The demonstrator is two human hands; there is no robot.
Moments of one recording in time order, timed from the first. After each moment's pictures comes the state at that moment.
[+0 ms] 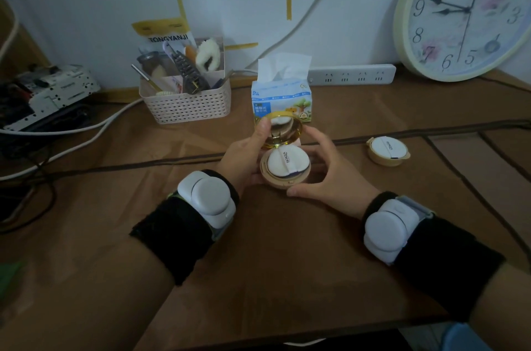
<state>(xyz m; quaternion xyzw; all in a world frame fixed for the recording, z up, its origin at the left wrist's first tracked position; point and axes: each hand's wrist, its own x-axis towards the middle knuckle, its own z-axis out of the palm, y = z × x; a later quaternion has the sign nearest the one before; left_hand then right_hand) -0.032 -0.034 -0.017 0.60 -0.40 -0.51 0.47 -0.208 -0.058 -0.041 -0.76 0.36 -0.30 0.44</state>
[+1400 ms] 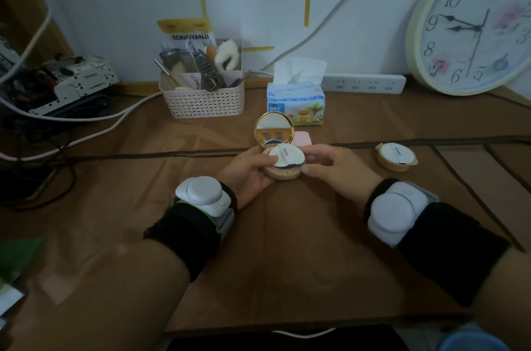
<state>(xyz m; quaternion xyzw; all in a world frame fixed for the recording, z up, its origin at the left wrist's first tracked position) -0.017 -0.013 -0.031 0.37 -0.29 -0.69 0.55 -0.193 -0.057 -0.021 -0.75 0.41 -0.26 0.45</state>
